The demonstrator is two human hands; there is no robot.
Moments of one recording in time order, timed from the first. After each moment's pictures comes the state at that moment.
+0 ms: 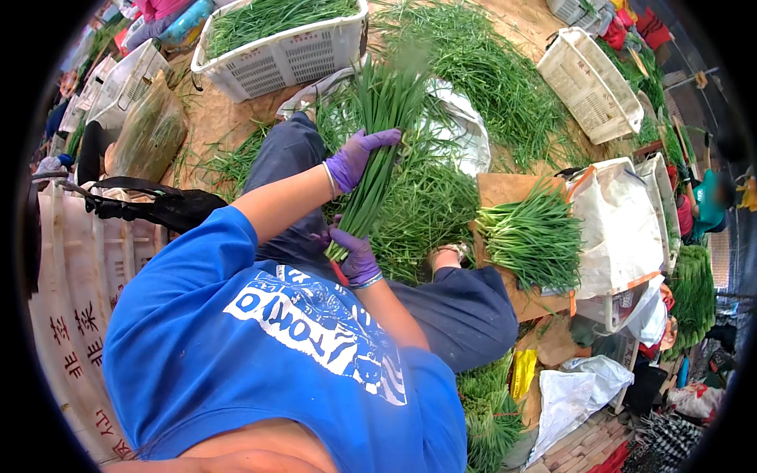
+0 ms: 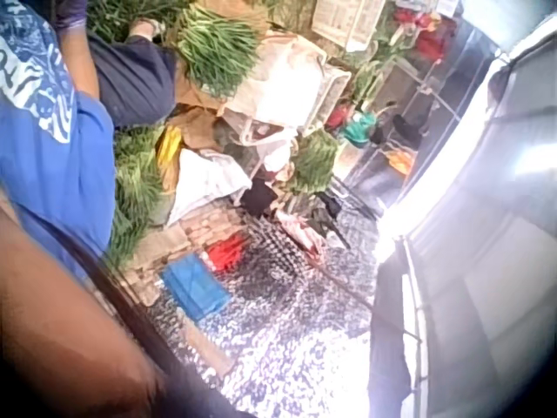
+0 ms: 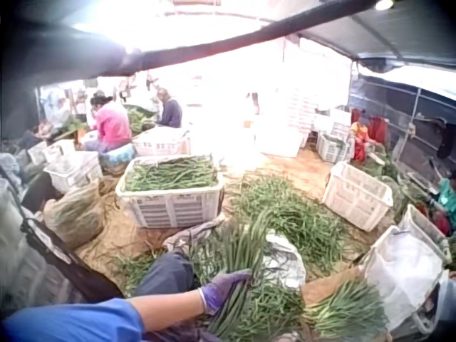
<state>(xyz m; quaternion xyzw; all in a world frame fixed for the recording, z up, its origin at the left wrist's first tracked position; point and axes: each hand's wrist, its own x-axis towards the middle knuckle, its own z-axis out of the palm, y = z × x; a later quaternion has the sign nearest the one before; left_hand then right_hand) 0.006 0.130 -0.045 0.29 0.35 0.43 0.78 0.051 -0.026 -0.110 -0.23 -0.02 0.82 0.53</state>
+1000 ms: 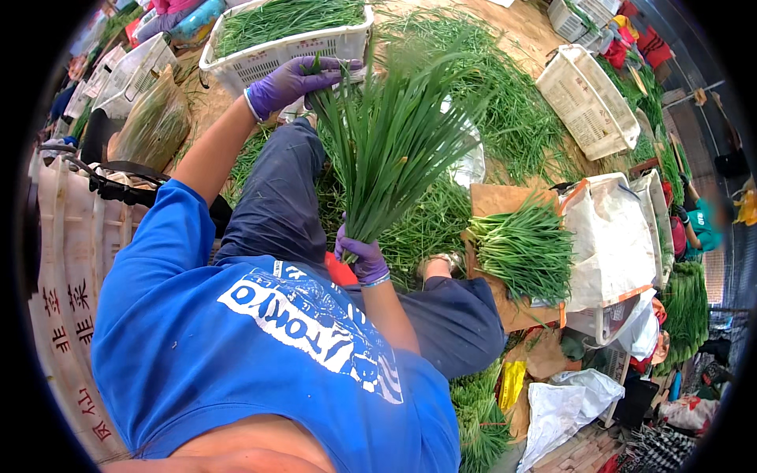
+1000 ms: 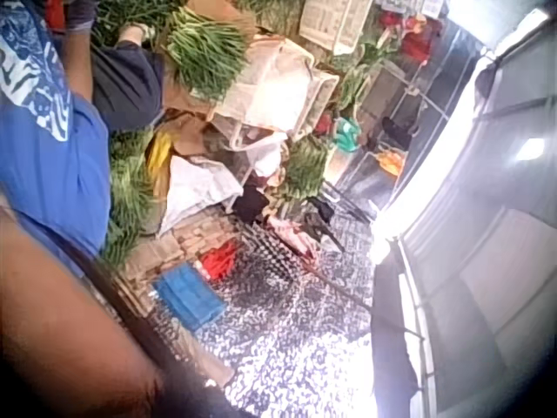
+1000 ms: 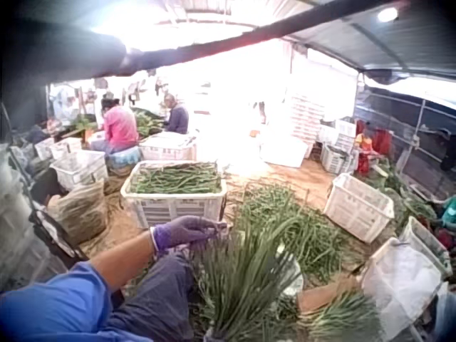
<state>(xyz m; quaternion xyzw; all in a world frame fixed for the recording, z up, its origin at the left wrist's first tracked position) -0.106 0.194 0.051 0.72 0.39 0.31 0.49 0.093 -0.014 -0.137 -0.14 -0.23 0.83 0.49</state>
